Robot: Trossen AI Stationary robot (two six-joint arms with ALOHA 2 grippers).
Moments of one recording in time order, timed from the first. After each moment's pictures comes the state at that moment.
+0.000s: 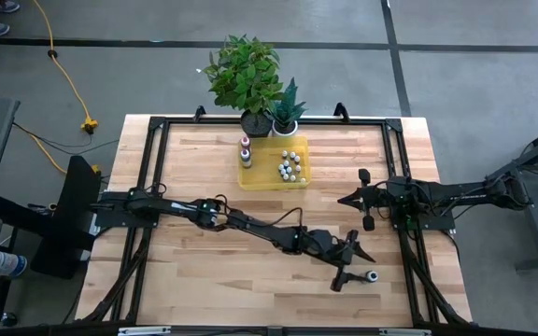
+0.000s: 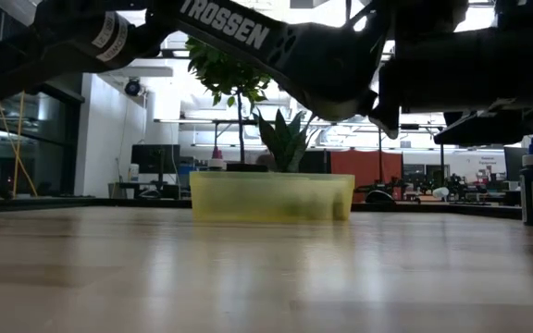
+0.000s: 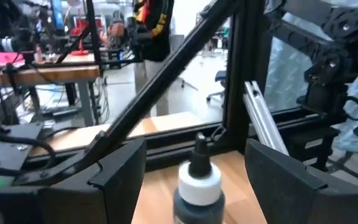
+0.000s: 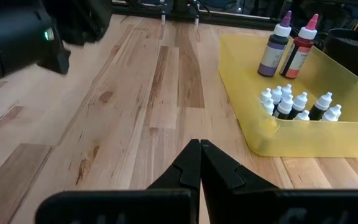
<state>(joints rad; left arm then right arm) -0.25 2.81 2.36 0.52 0.15 0.02 -0.03 0.35 0.01 0.03 0.00 -0.09</state>
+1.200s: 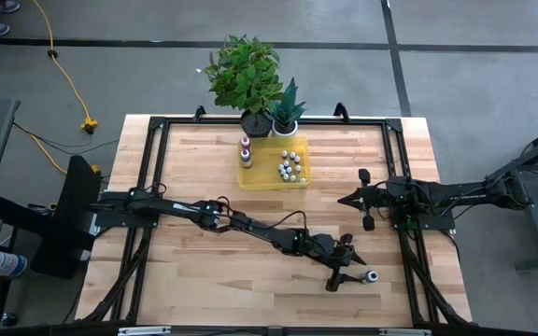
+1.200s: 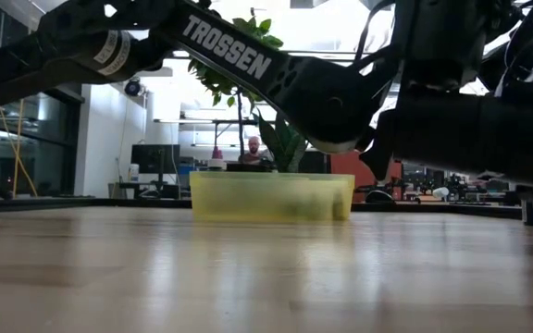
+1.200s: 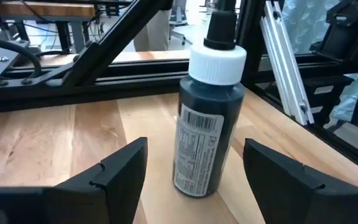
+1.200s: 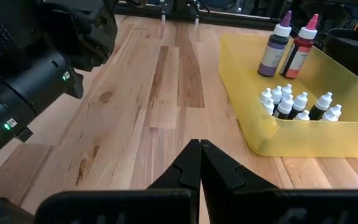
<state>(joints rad) -0.24 2.86 2.36 0.39 0.14 -0.03 -0.03 0.35 0.01 0.03 0.00 -0.09</state>
